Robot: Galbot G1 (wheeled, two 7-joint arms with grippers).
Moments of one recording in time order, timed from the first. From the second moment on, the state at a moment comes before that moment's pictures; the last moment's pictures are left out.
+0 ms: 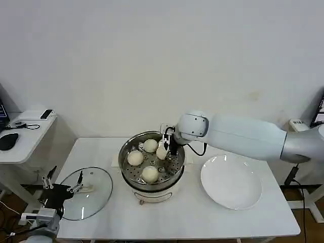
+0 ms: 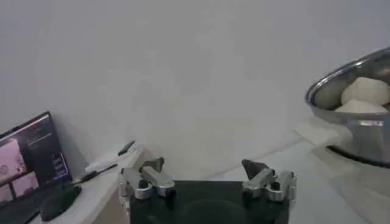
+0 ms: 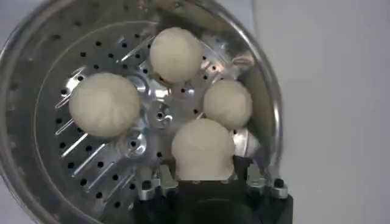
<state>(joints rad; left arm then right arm) 1.60 -1.18 -0.78 -2.11 0.00 0.20 -0.03 0.45 1.07 -1.25 1.46 0.64 -0.72 -0.56</state>
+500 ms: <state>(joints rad) 1.60 -1.19 -0.78 -2.11 0.00 0.20 -0.03 0.42 1.06 -1.24 1.46 0.63 -0.73 -0.55</state>
